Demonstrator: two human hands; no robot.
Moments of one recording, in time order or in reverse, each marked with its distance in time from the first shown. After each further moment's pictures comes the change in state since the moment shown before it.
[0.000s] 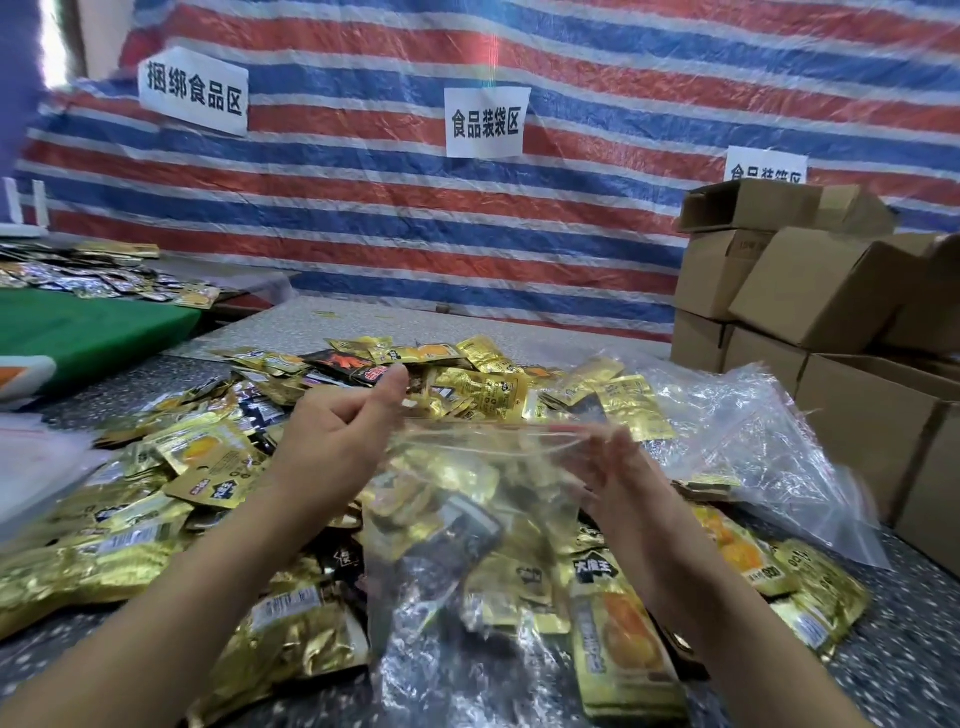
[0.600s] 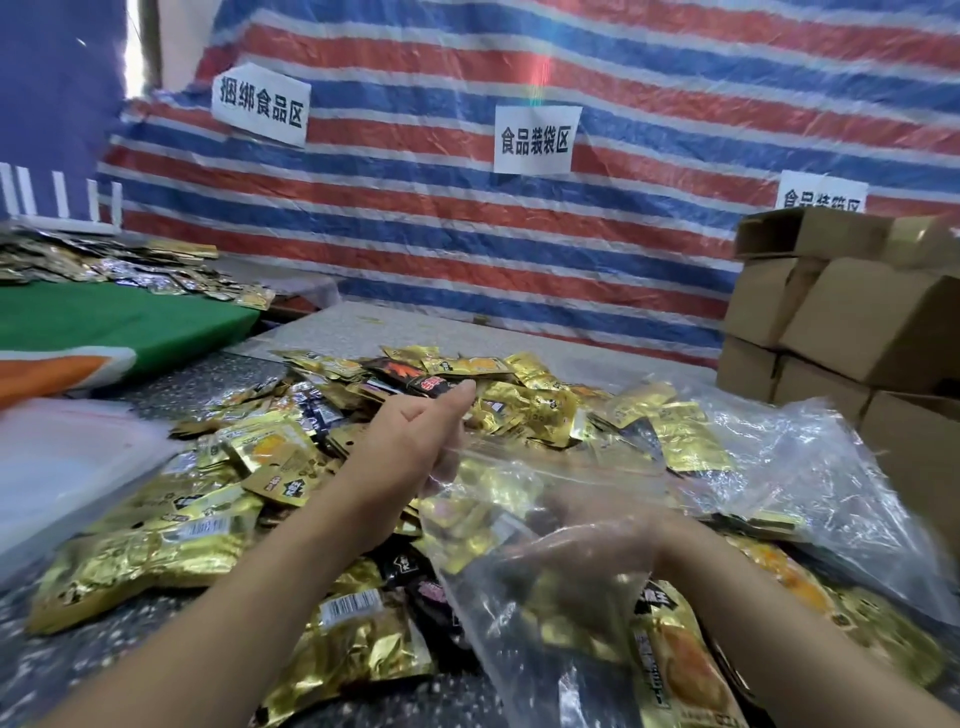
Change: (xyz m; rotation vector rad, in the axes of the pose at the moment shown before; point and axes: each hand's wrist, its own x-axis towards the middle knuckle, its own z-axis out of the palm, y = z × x) left_hand 0.003 0.004 -0.007 -0.257 -0.171 -0.200; right_hand 0.055 -0.014 0.040 -1.100 -0.627 0.268
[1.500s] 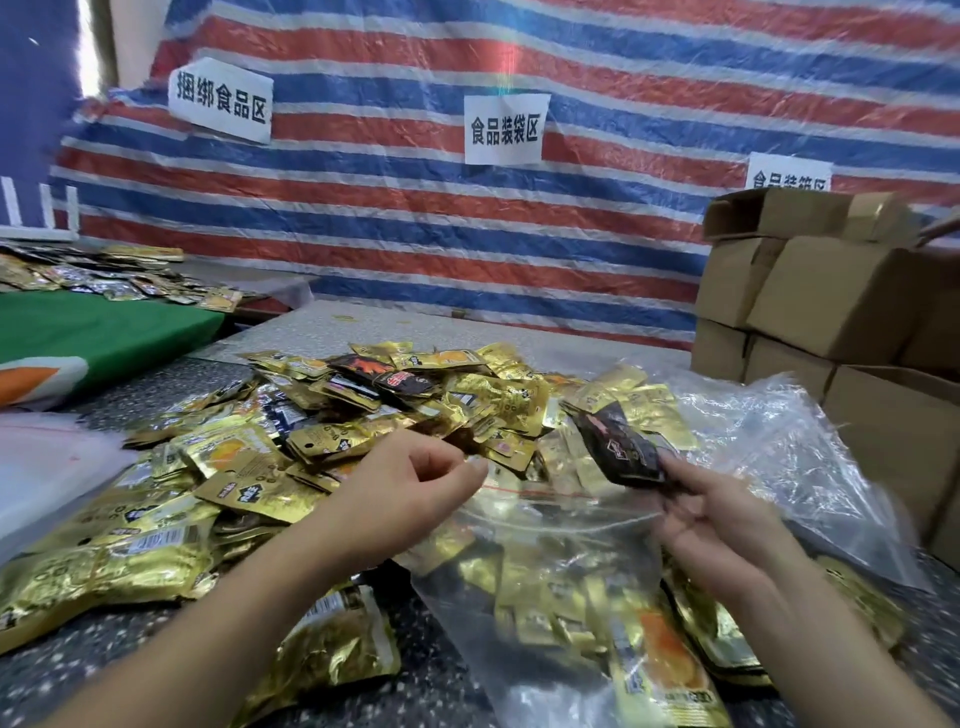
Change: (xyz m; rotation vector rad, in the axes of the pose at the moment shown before) left_hand -0.010 -0.016 0.011 0.392 -0.181 0.097; right_hand -0.043 0.075 0.008 2.106 0.611 0.063
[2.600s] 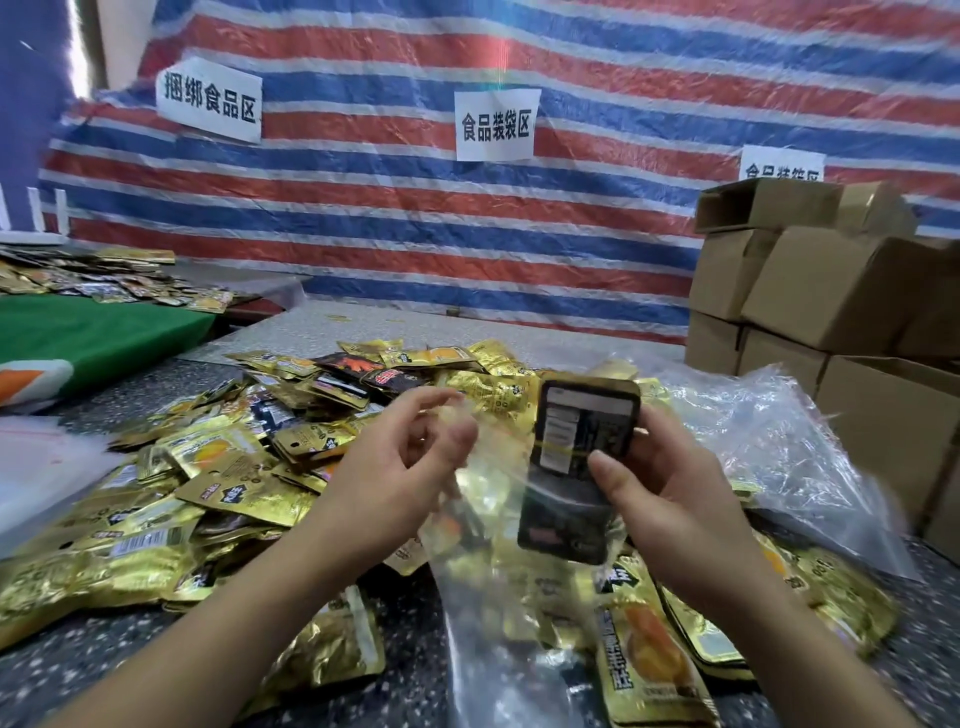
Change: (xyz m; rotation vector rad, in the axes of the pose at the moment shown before) left_hand 0.000 0.008 0.014 -0.180 0.202 -0.041; right_hand -0.037 0.022 0.017 -0.950 -0.373 -0.715
